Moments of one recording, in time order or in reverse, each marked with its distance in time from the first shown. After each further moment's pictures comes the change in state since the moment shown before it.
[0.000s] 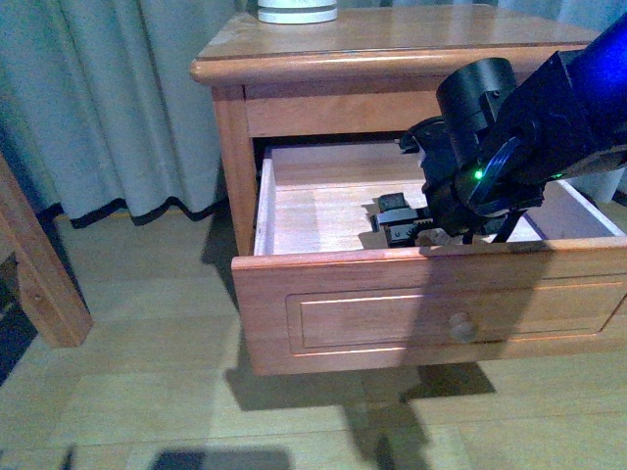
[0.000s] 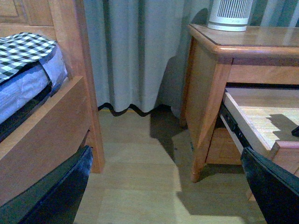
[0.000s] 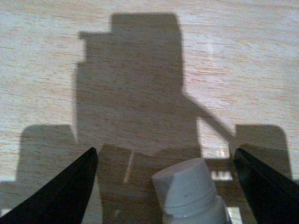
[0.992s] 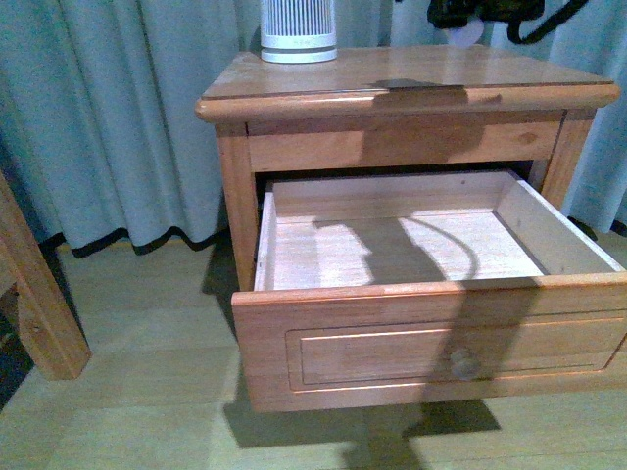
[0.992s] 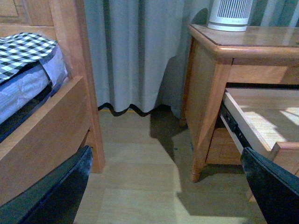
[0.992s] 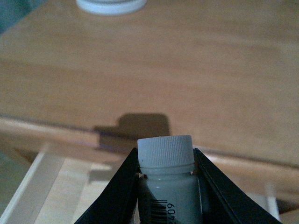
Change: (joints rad) left arm 0.000 0.000 0.000 0.000 0.000 0.000; right arm -0.028 -0.362 0.121 0.057 -0.002 -0.068
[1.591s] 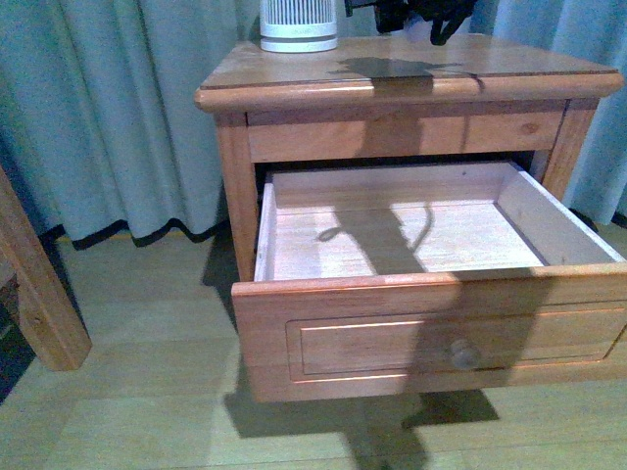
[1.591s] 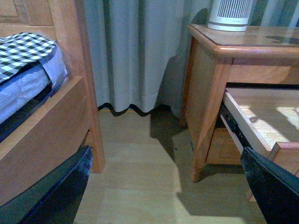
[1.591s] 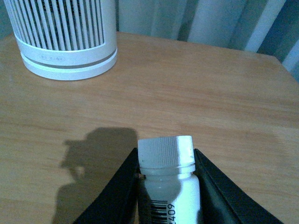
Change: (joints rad) left arm 0.000 0.000 0.000 0.000 0.000 0.000; right arm 0.031 0.510 0.765 -0.202 0.126 -0.046
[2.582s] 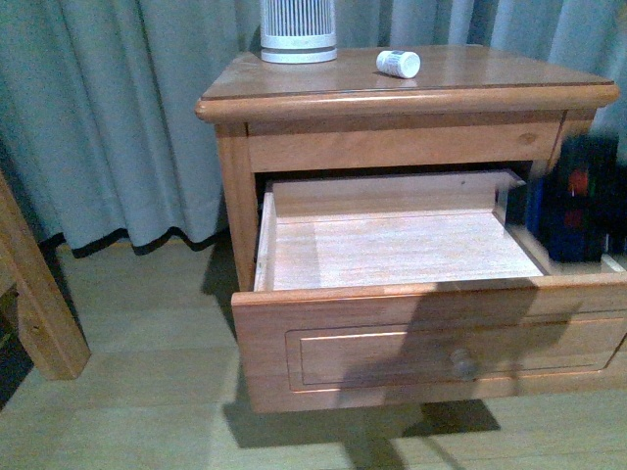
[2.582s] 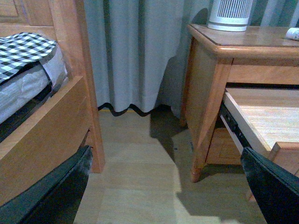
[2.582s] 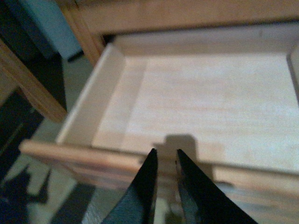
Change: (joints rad) left arm 0.000 0.000 0.000 0.000 0.000 0.000; right arm 0.094 -1.090 -1.949 0.697 -0.166 0.300
